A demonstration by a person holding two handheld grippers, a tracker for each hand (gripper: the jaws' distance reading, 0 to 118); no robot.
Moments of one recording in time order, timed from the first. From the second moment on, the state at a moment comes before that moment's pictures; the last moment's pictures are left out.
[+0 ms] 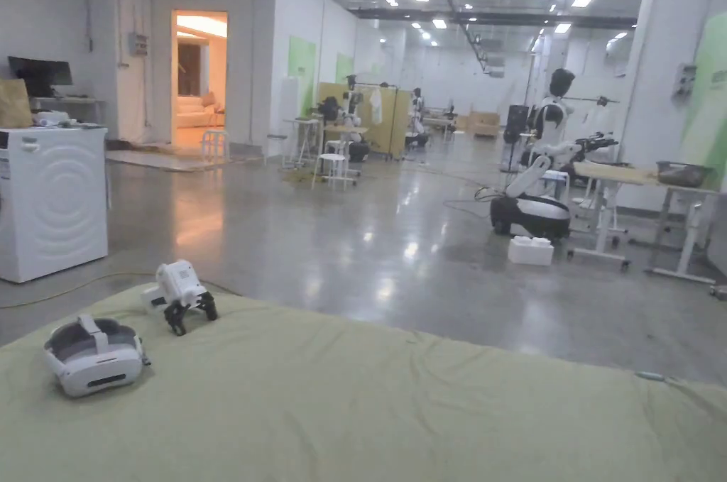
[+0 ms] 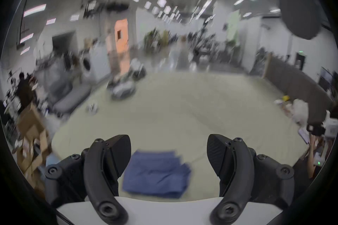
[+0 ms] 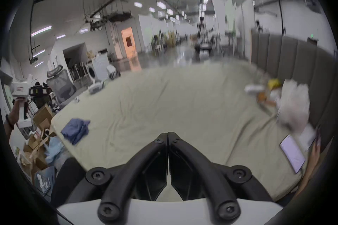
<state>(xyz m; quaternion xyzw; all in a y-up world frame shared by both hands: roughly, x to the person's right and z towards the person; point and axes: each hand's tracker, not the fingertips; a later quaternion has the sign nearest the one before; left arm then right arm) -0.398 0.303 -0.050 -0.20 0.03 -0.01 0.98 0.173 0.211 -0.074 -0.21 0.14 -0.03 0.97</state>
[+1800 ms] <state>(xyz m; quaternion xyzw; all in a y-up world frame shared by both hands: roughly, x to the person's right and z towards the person) -0.220 0.319 0.029 0.00 0.00 -0.01 1.00 0.167 0.287 -0.005 -0.02 0.10 -0.06 0.99</state>
